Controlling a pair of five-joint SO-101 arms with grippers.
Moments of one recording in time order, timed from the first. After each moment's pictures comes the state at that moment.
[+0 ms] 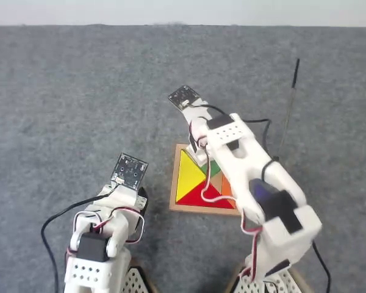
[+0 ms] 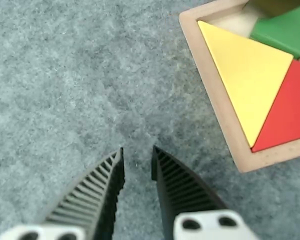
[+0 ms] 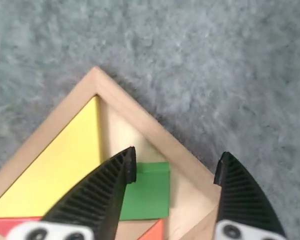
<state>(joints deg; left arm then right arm) 3.2 -102.5 96.9 71.2 -7.2 -27.7 9.4 20.7 52.3 15.2</state>
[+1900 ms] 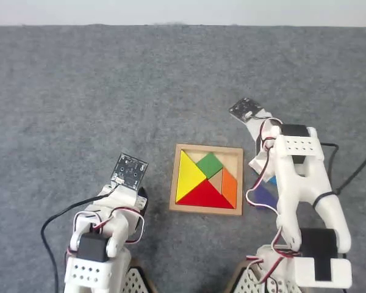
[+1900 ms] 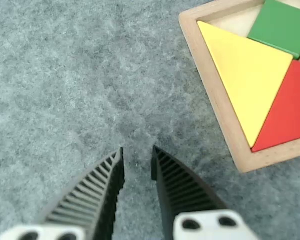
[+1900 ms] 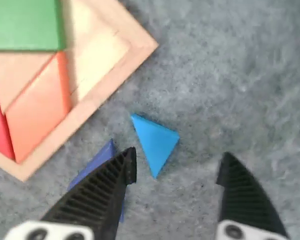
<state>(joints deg) 3.2 -102.5 96.9 71.2 -7.2 -2.2 -8.6 34.6 63.8 44.2</state>
